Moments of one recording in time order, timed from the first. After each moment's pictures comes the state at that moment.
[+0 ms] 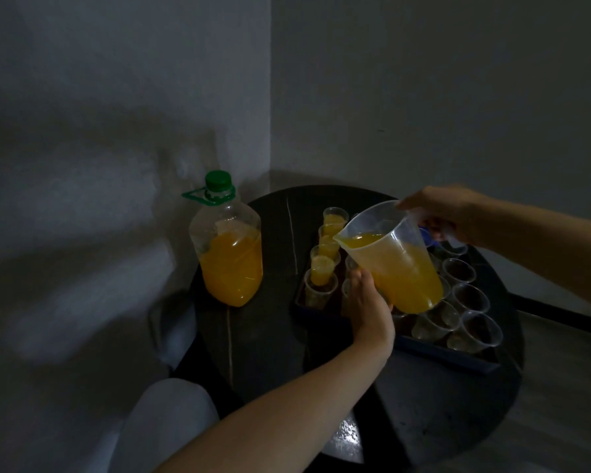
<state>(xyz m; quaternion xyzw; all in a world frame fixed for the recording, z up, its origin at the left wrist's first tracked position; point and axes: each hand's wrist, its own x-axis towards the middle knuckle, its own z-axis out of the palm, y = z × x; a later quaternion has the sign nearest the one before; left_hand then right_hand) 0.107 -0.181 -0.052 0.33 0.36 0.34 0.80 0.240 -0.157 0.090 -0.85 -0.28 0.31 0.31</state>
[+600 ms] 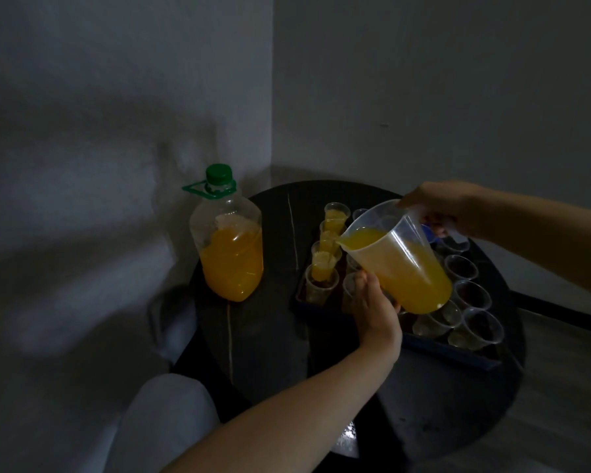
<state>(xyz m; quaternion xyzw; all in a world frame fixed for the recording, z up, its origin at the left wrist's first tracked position) 0.103 -0.198 -0.051 0.32 0.35 0.35 0.80 0.230 -0.156 0.094 -0.86 -0.27 0.33 0.29</state>
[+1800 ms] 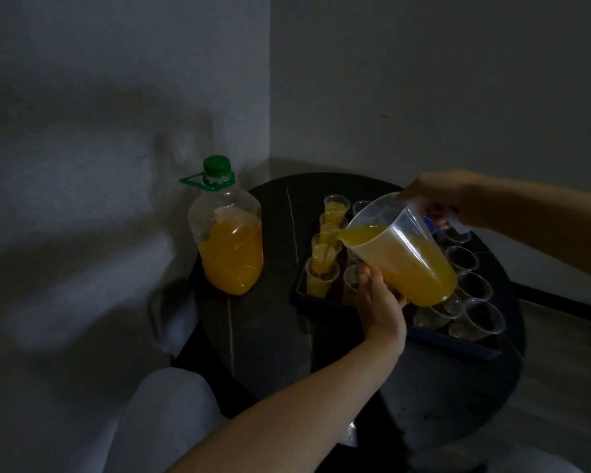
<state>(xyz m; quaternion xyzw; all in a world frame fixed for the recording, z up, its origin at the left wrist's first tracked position) 0.104 -0.200 -0.050 0.30 0.35 0.35 0.82 0.222 -0.158 0.098 -0.87 -0.27 0.33 0.24</state>
